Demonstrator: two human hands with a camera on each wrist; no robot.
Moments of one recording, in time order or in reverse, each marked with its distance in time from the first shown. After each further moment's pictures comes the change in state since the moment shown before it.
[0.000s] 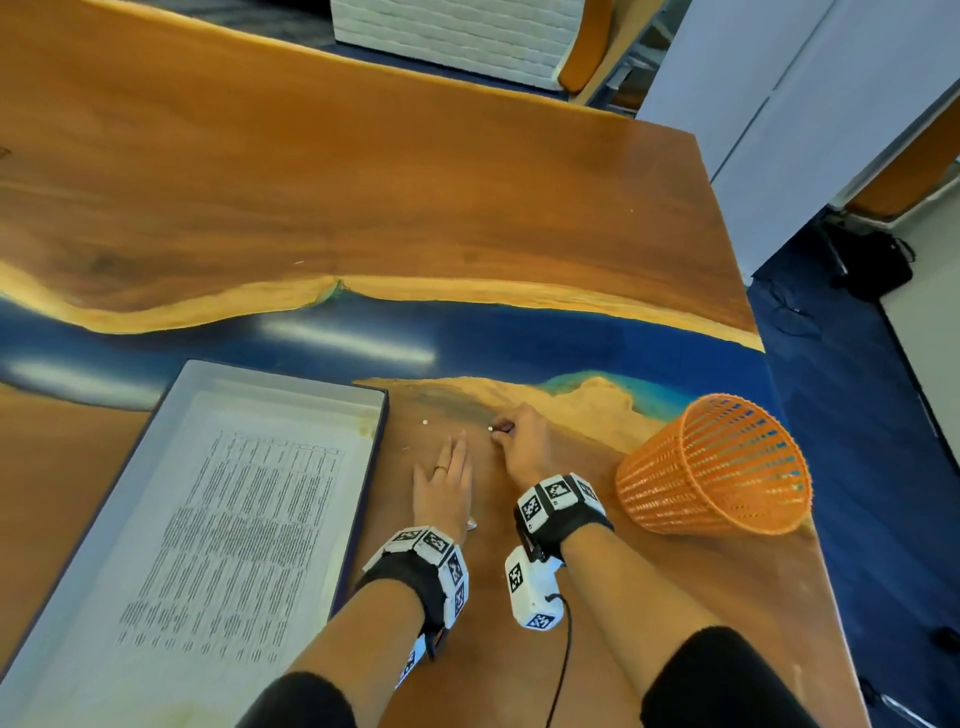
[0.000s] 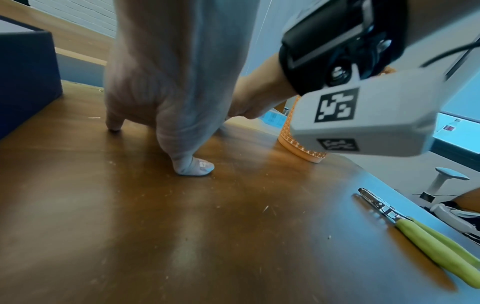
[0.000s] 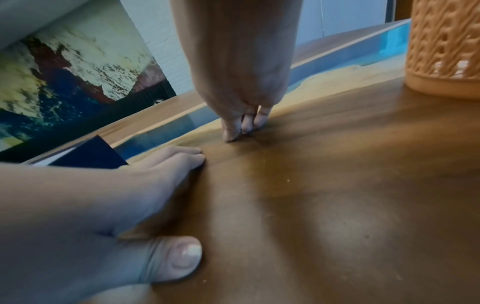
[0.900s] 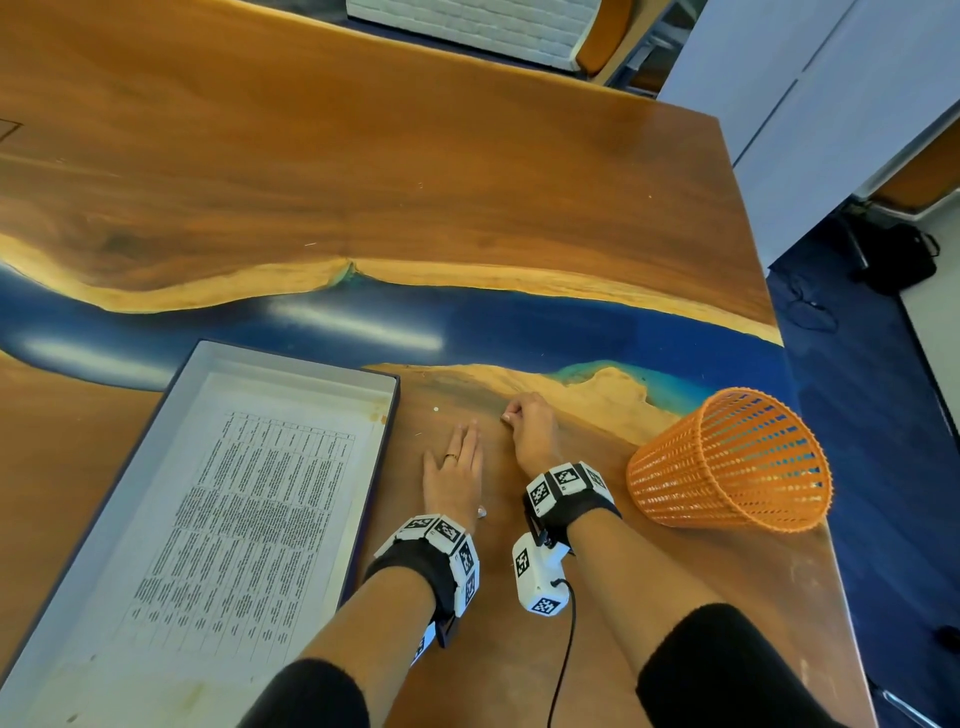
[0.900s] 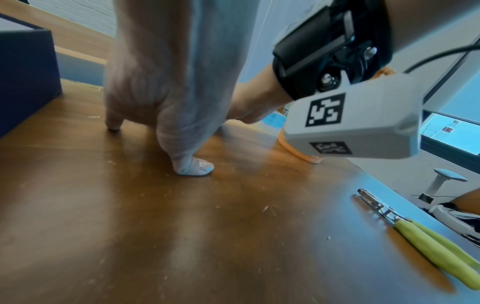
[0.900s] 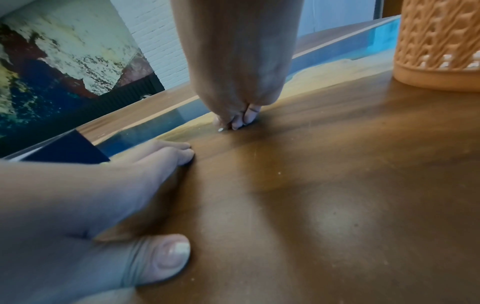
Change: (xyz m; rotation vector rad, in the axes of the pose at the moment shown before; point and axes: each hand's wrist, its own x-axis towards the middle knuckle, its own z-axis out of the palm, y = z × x) left_hand -0.002 0.000 -0.003 -0.028 -0.035 -0.014; right_hand 0.007 0.002 0.005 -0.012 -0.029 -0.043
